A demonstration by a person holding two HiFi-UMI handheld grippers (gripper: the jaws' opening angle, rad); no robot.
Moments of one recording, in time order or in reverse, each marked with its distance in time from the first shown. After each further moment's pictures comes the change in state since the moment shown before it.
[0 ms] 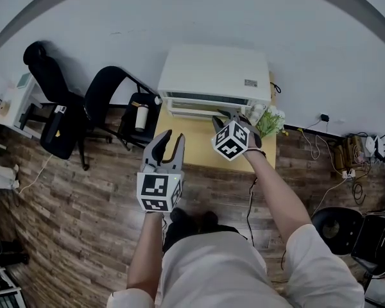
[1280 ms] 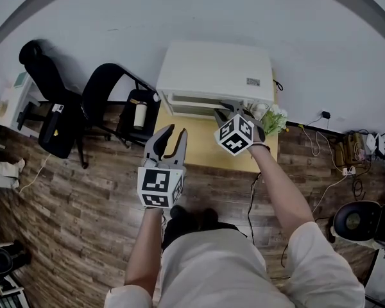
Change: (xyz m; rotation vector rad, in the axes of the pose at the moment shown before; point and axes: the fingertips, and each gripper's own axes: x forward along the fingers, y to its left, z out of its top) left arm 0.027 0.007 -0.001 0.013 0.015 -0.036; right arm 0.013 -0.021 0.007 0.000 -0.025 0.002
